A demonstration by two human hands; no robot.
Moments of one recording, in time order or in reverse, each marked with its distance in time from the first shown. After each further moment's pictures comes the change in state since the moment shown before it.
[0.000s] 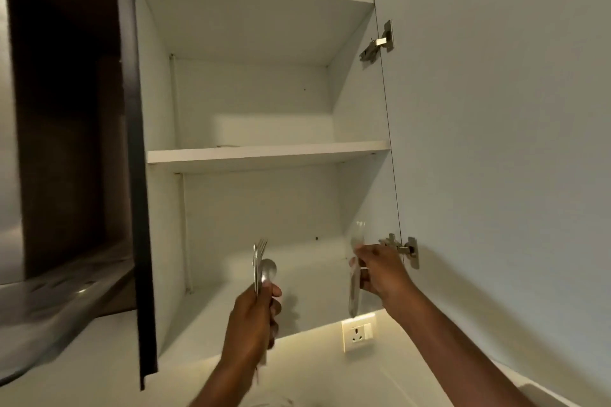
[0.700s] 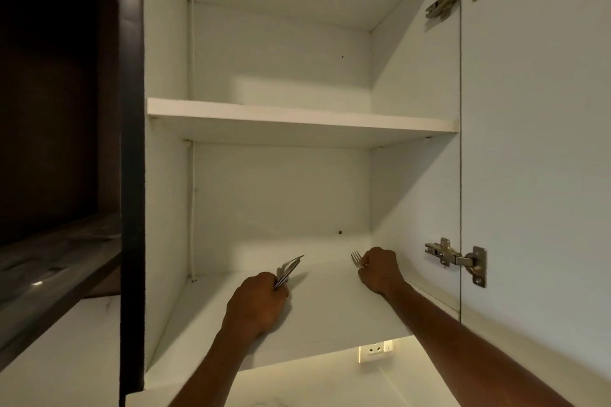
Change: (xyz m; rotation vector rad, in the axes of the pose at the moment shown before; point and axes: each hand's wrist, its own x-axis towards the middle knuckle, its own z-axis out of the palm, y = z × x) left_hand 0.156 -0.081 -0.025 1.023 -0.029 0.061; right_hand 0.226 0.123 0.044 -1.269 0.015 -0.265
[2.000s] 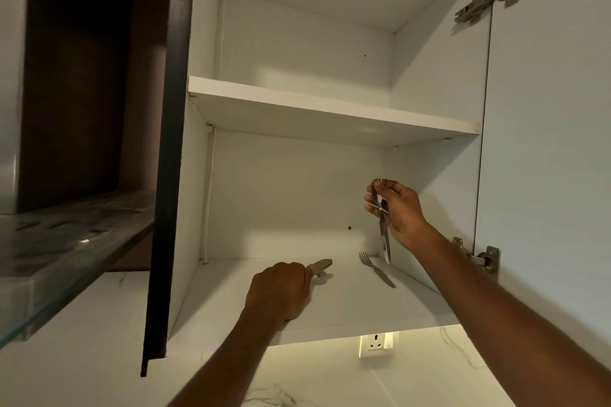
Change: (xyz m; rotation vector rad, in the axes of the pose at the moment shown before) left_hand -0.024 0.023 -0.005 0.280 0.041 0.208; right_hand -0.007 -0.066 -0.120 1.414 0.048 -0.045
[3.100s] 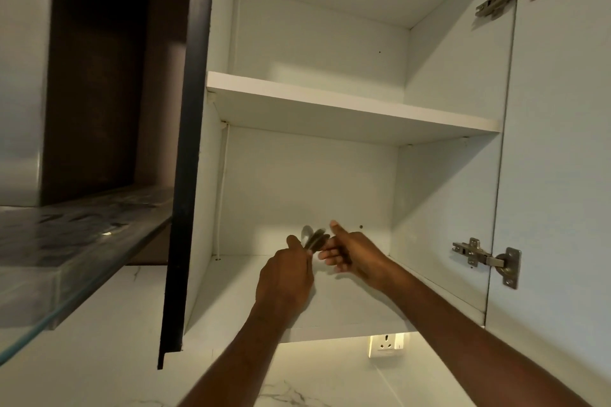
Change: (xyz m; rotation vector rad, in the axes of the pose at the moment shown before) left_hand 0.004 -0.004 -0.004 -0.244 0.210 -0.123; right_hand -0.079 0.063 0.067 -0.425 -0.315 0.325
